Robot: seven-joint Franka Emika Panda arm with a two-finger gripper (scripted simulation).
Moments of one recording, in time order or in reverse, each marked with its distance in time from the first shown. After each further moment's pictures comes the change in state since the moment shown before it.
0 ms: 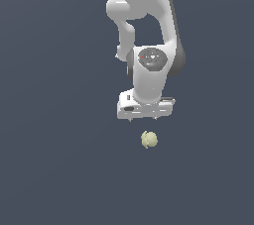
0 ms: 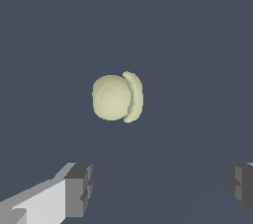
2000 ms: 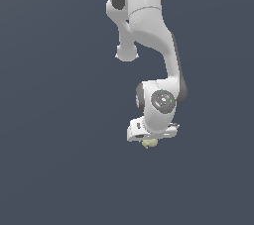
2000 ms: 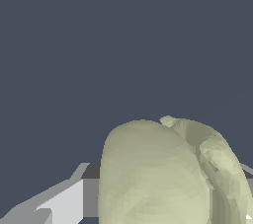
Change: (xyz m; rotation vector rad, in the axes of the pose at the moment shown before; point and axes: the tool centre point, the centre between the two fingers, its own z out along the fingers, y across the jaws) arm 0.047 -0.031 0.105 -0.016 -0.003 -0.029
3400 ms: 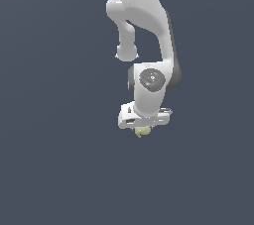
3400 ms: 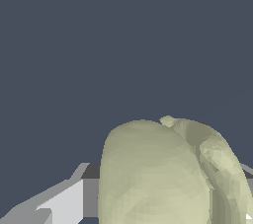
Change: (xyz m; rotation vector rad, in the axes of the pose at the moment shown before) arm -0.037 0.031 -0.050 0.000 -0.001 -0.001
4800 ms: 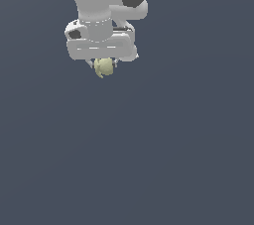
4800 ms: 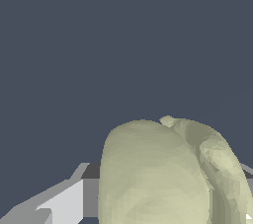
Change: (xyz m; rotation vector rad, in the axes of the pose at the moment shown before) arm -0.154 0.135 -0.223 0.003 0.002 0.001
